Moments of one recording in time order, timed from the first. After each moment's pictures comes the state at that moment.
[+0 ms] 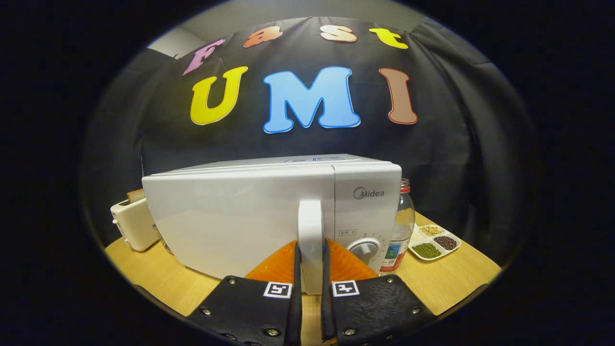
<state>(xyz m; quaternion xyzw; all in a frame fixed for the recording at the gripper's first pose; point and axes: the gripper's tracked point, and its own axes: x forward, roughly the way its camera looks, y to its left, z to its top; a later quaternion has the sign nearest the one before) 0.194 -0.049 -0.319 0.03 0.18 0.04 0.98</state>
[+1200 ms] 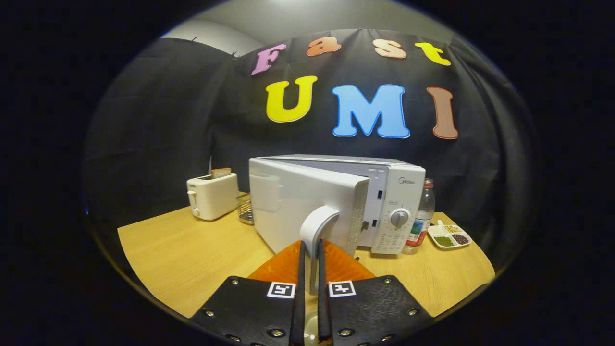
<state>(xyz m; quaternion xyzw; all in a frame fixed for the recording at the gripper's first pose) 0.020 0.022 -0.284 -0.01 0.17 0.21 0.96</state>
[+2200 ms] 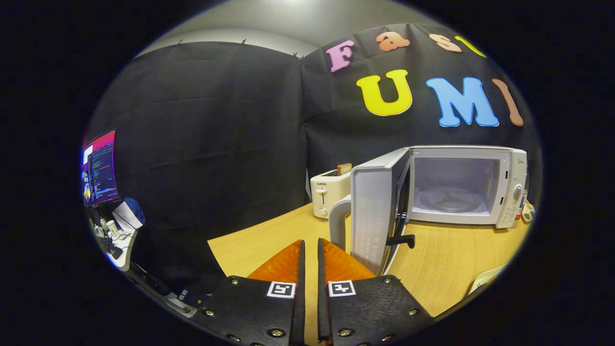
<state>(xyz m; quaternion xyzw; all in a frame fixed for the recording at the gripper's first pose) -0.127 0.247 -0.256 0.06 0.17 0.42 0.89</state>
